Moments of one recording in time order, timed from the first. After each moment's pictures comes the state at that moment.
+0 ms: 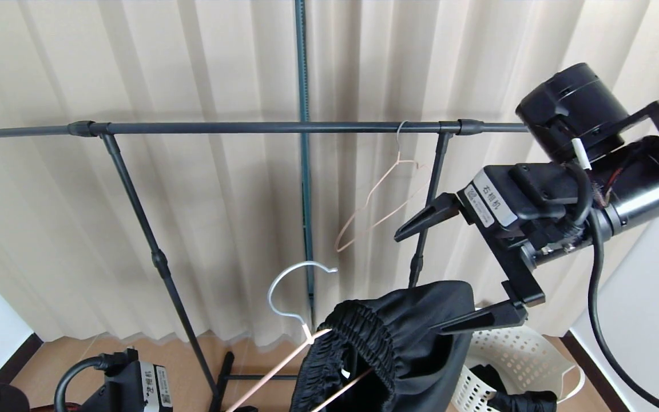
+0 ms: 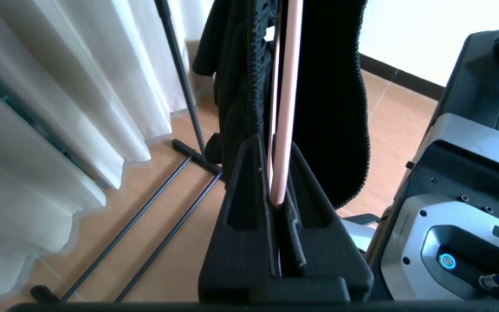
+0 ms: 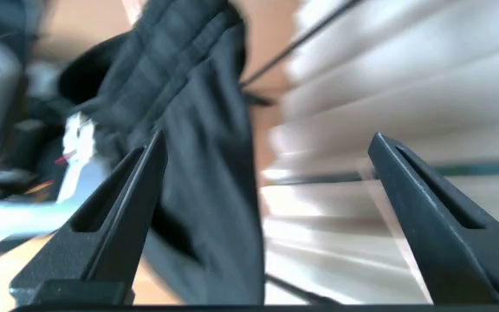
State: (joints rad) left arm -0.80 1.35 -0.04 -0.97 -0.17 0.10; right arm 0.54 1.74 -1.57 0.78 0.64 -1.15
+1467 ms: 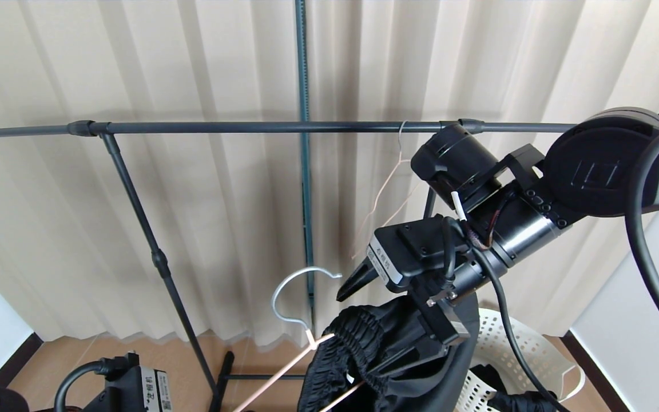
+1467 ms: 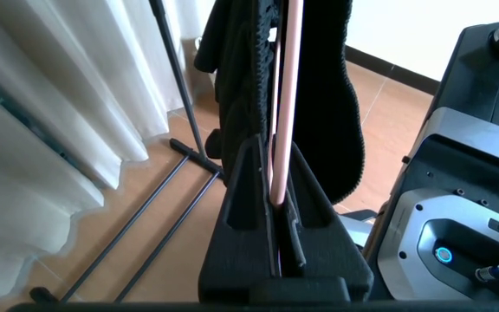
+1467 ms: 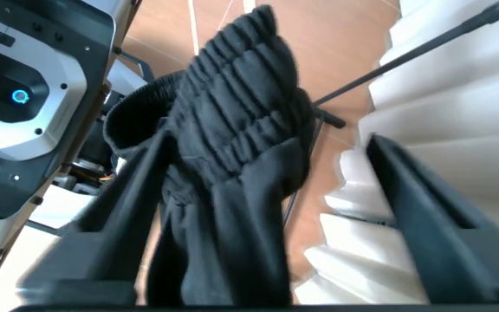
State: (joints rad) left arm -0.81 1.35 -0.03 -0.97 -0.17 0.10; right arm 0.69 1.92 -1.65 0.81 0.65 -1.12
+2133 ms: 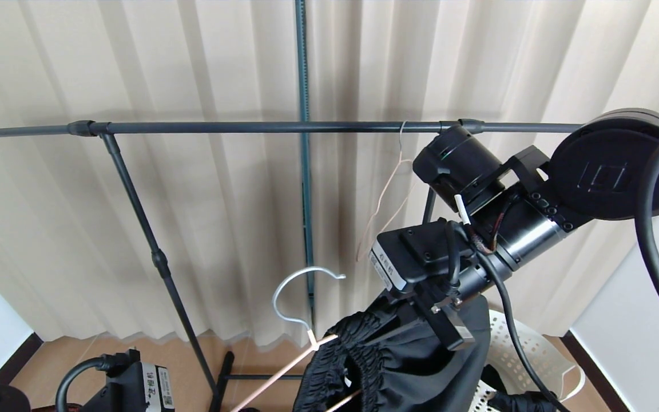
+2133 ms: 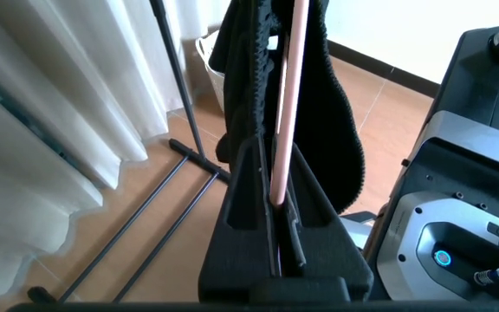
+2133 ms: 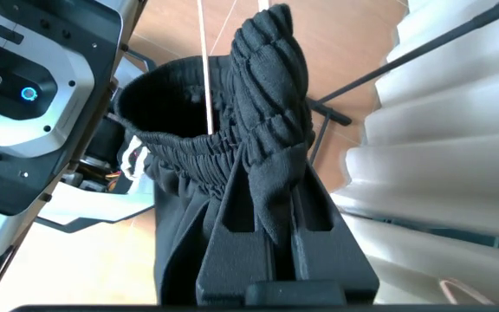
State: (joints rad) left arm -0.81 1.35 -0.05 -0.97 -0.17 0.09; right arm 0.70 1.91 -1.63 0.81 0.64 -1.12
